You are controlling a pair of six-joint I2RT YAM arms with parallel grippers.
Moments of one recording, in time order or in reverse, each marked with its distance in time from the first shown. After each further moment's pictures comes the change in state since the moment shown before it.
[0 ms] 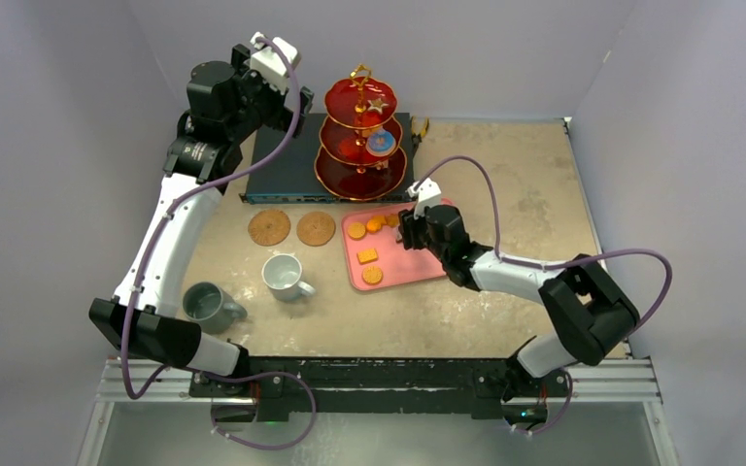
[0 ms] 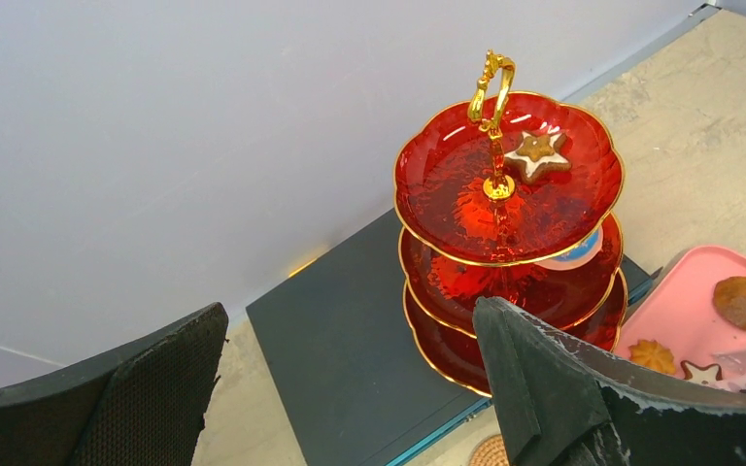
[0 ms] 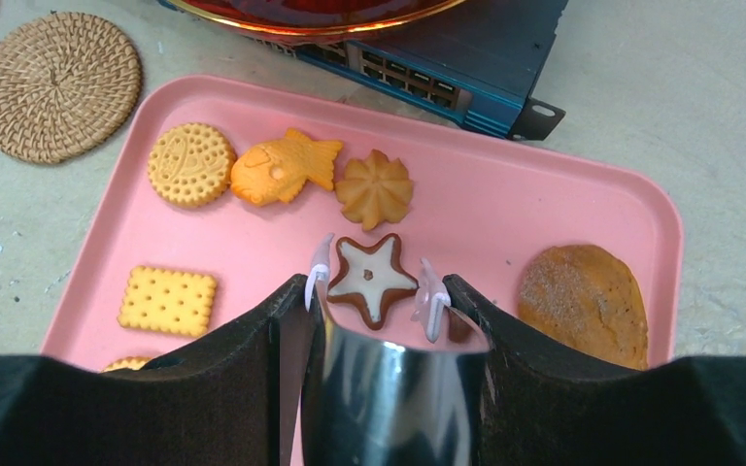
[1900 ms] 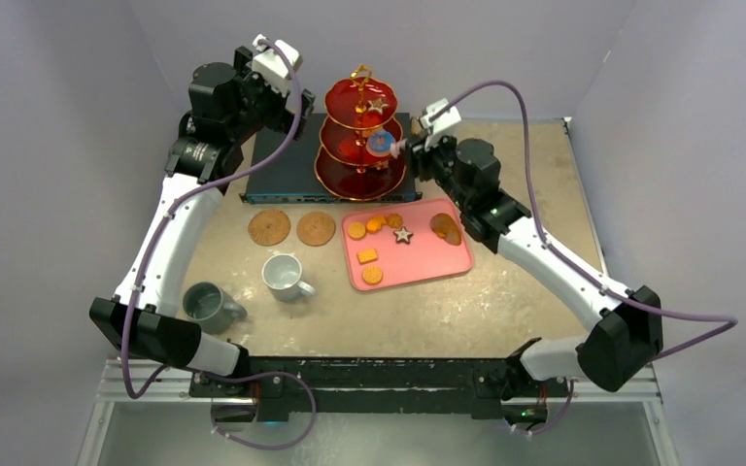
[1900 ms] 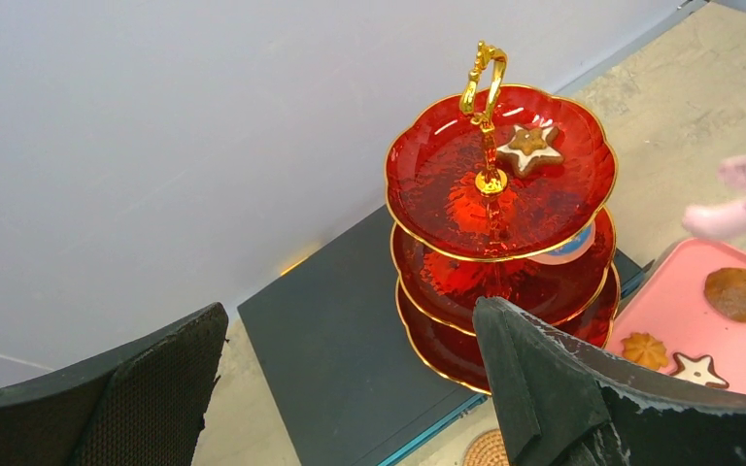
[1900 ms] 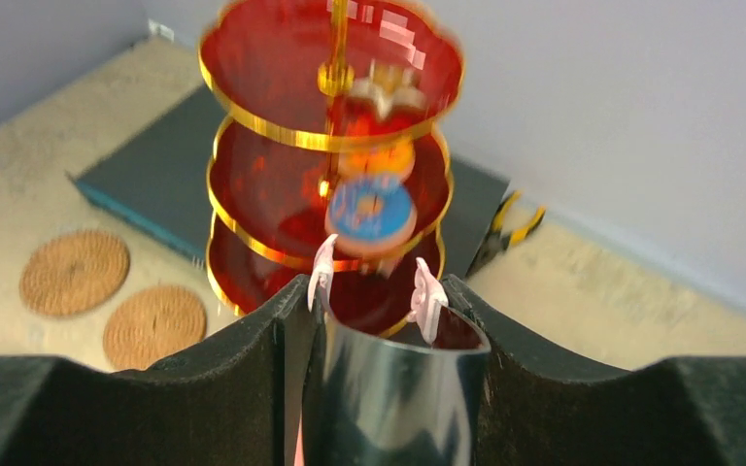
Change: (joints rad) left arm 0.000 0.000 -0.011 0.000 0.020 0.003; right arm -0.066 -0.134 0.545 -0.272 -0.076 -0.209
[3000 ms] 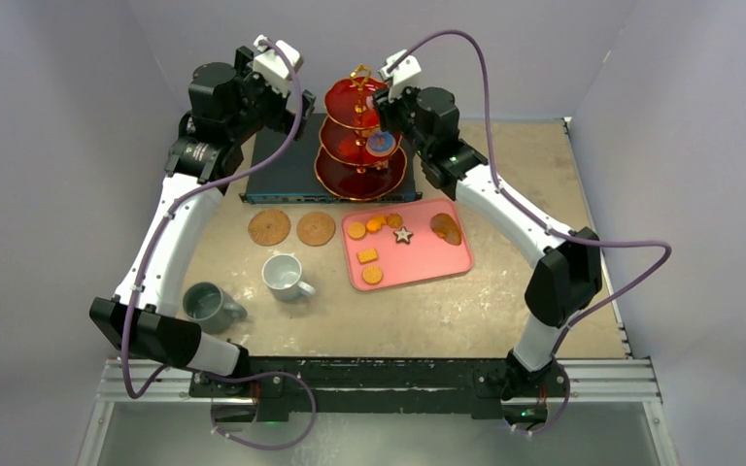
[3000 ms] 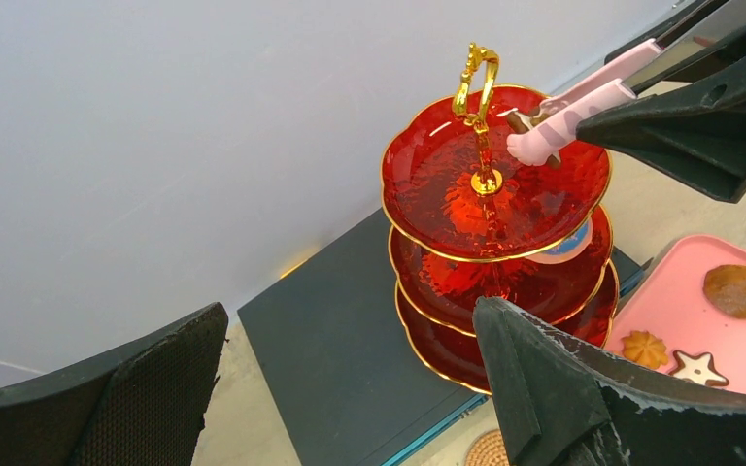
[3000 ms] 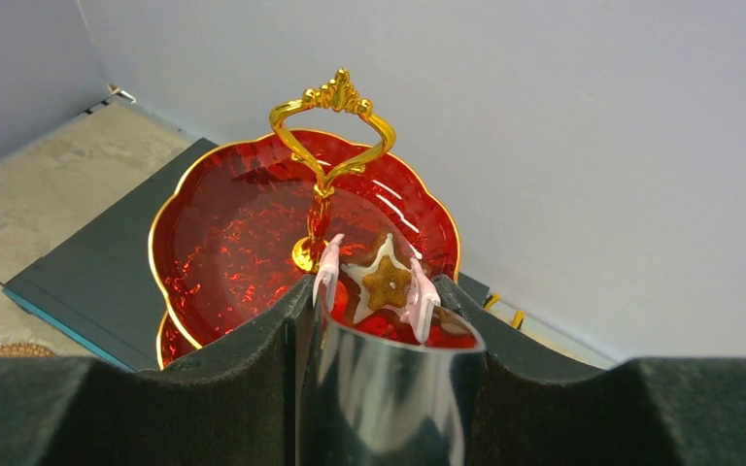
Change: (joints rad) left arm 0.000 0.000 0.000 0.000 0.009 0.007; right arm 0.002 0.386 0.414 -0.009 0.021 -0.077
